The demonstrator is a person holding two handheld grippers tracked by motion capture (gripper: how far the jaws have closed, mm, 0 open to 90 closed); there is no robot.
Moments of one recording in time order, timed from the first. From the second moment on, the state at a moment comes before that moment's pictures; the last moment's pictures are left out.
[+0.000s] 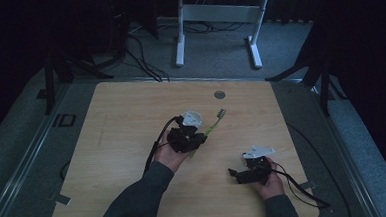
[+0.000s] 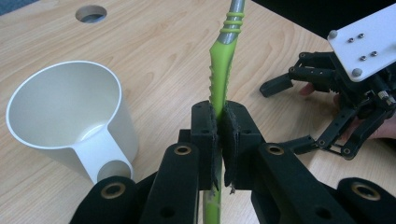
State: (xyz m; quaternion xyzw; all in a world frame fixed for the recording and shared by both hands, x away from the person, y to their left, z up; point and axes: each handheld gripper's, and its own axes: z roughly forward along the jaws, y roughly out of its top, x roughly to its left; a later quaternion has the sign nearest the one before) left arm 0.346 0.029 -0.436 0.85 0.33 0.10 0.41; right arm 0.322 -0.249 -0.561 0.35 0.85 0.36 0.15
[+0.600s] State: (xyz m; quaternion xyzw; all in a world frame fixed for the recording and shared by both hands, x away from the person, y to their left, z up) left arm 0.346 0.032 -0.436 0.84 0.33 0.11 0.42; right arm 0.322 -0.249 -0.560 0.35 0.85 0.36 0.15
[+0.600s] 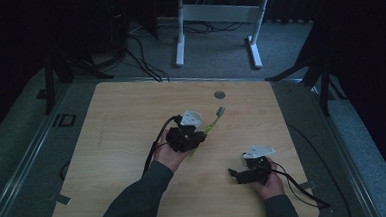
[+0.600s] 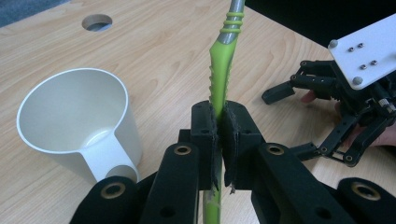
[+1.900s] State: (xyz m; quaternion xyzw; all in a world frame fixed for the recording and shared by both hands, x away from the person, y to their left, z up) left arm 0.345 0.039 -0.431 0.82 0.32 0.12 0.46; right arm 0.322 -0.249 -0.561 0.35 0.85 0.36 0.15
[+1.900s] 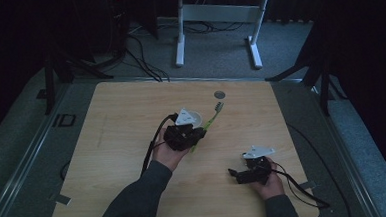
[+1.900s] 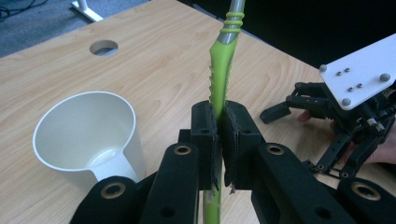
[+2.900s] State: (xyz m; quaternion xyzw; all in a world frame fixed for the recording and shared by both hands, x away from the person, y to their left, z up) left arm 0.344 0.047 -0.430 0.79 0.32 0.13 0.50; right arm 0.322 -0.249 -0.561 0.35 0.85 0.36 0.15
